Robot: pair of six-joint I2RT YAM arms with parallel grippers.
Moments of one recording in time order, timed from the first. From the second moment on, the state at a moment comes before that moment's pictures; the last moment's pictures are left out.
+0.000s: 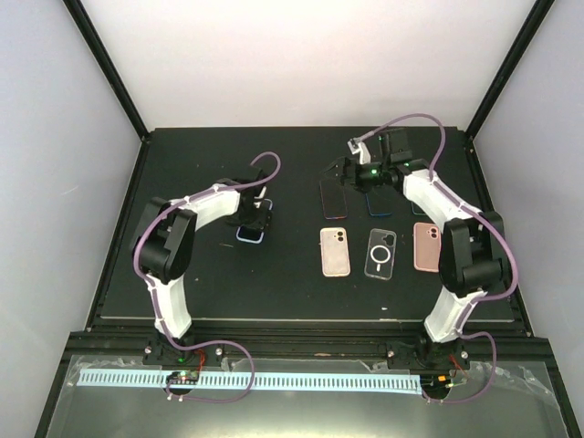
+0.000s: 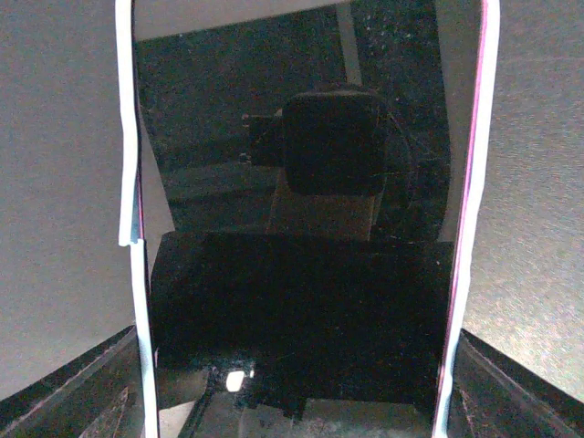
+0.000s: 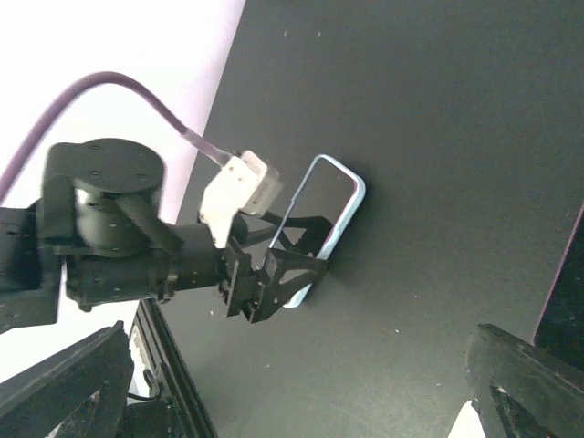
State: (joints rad) left arm -0.42 1.92 1.26 -0.64 -0.09 -0.26; right arm 0.24 1.76 1.36 -0.38 -0.87 0.38
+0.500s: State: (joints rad) left arm -0.46 1.71 1.21 -0.56 -0.08 -0.28; right arm 0.34 1.87 1.36 -0.25 -0.88 0.59
